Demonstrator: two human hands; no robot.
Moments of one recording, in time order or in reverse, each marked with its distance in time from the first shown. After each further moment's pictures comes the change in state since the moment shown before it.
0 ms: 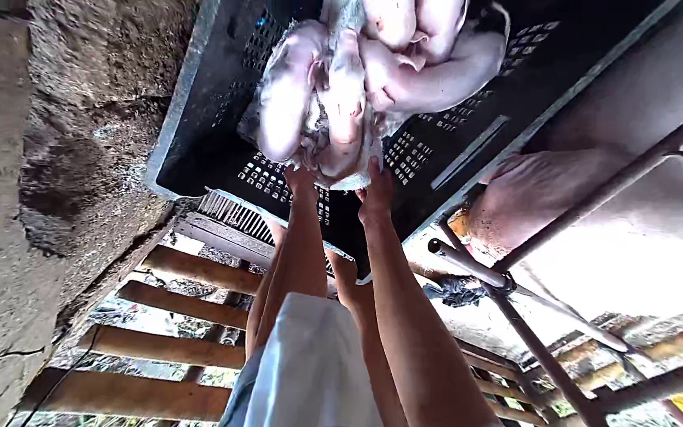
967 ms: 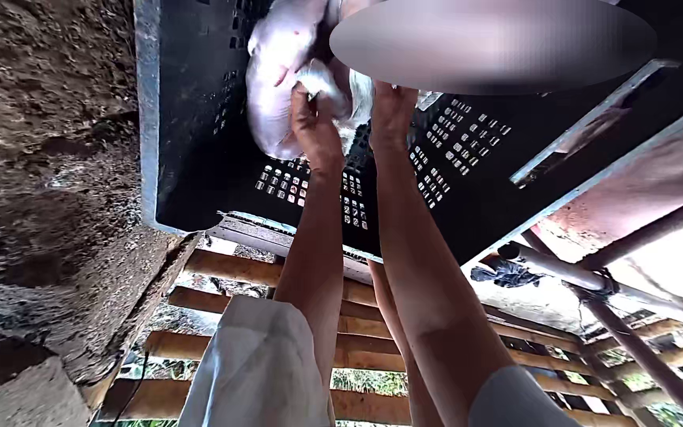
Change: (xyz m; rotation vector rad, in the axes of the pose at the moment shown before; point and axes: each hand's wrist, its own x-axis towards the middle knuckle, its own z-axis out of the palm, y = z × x) left_hand 0.009 0.071 0.022 -0.253 -0.314 0.850; right_hand 0.087 -0.029 0.107 -0.004 -0.129 -0.869
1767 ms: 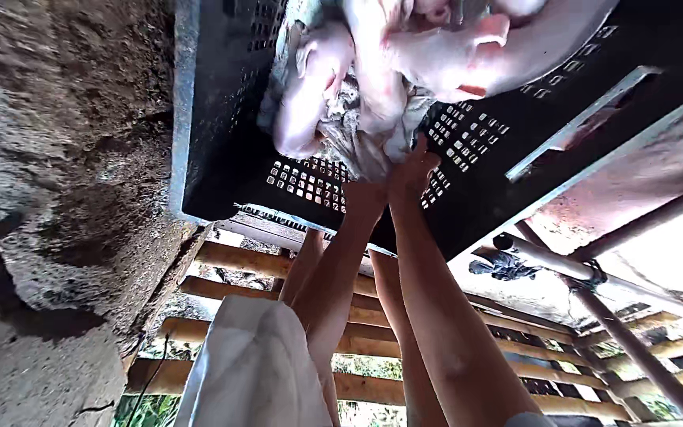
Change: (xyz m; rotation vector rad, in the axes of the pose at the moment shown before) left_hand -0.101 0.006 -0.012 1.534 -1.104 -0.516; right_hand -0.084 -0.004 -0.068 -1.135 -0.122 0.629
